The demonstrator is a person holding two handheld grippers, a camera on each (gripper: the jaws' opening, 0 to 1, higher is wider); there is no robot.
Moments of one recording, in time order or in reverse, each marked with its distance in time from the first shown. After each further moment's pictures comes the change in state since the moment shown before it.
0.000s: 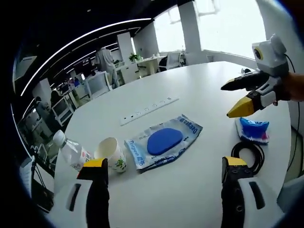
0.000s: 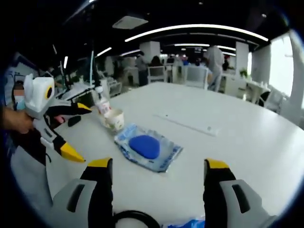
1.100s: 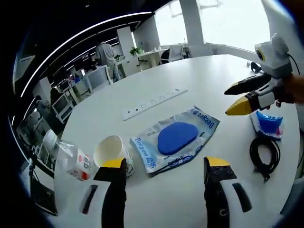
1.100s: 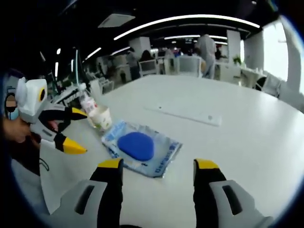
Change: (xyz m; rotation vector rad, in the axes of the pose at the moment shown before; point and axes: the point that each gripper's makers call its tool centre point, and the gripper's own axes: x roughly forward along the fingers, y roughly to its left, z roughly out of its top) left arm 0.042 0.029 -0.011 0.016 0.061 0.019; right arm 0.054 -0.015 -0.016 0.095 0.048 -0.030
